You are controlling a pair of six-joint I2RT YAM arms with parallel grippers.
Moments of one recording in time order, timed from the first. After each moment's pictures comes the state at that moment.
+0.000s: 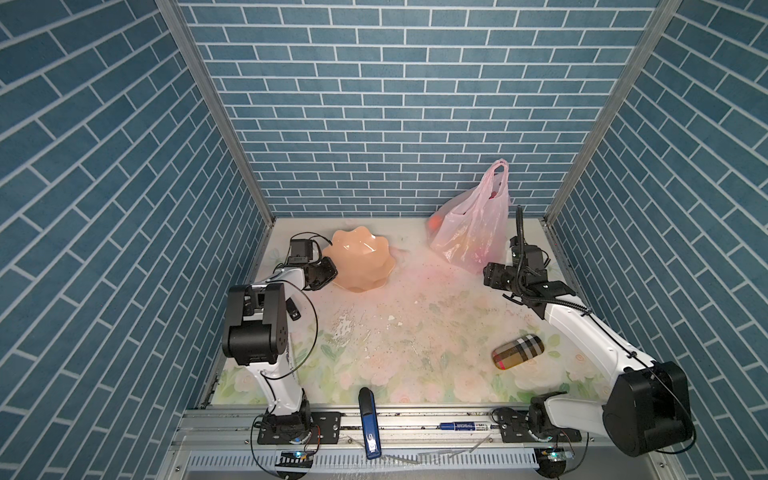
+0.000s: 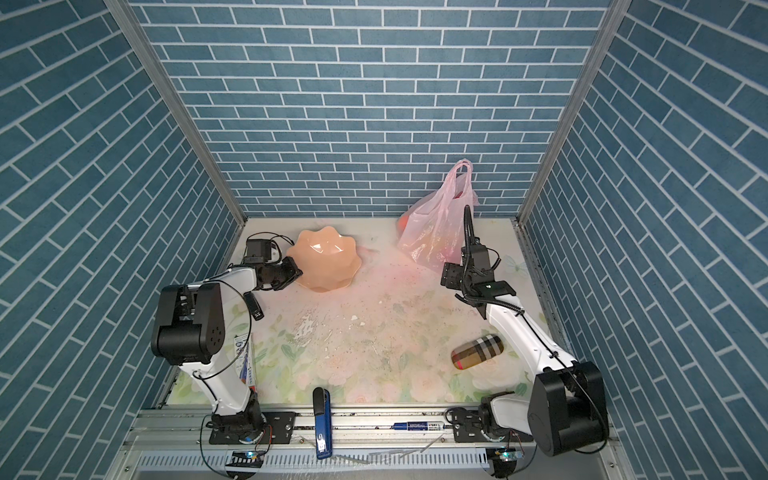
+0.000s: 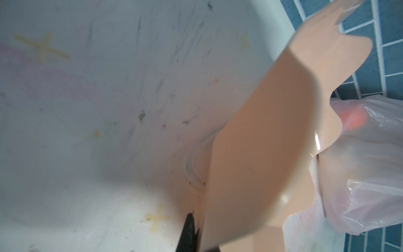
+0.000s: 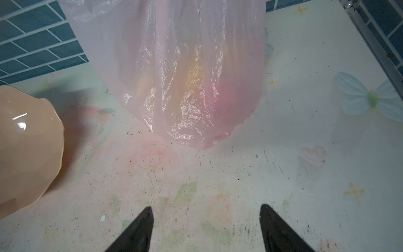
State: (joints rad) left arm 0.03 1.81 1.06 -0.18 0.39 -0.60; right arm 0.29 1.26 0.91 -0.35 0.06 0.33
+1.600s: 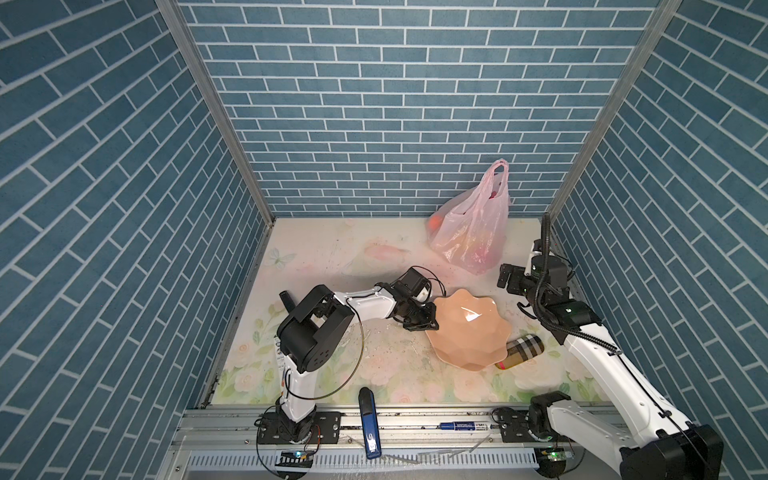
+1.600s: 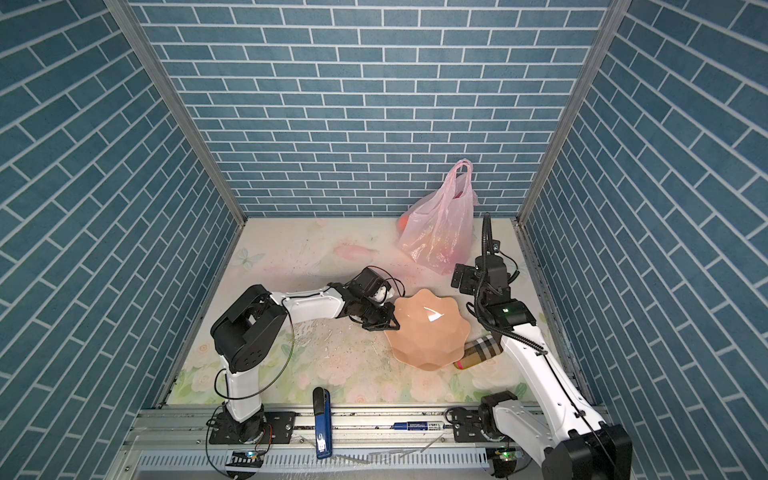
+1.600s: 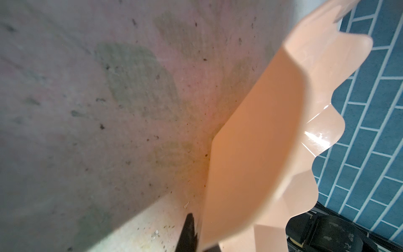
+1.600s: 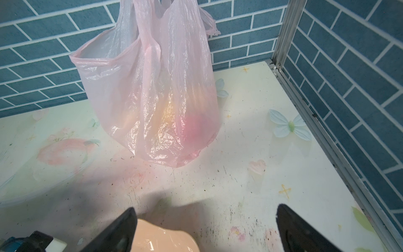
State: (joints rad) left arm -0.77 1.94 1.17 -0.28 0.53 -0.76; right arm 0.29 1.00 0.83 -0.37 0.25 0.29
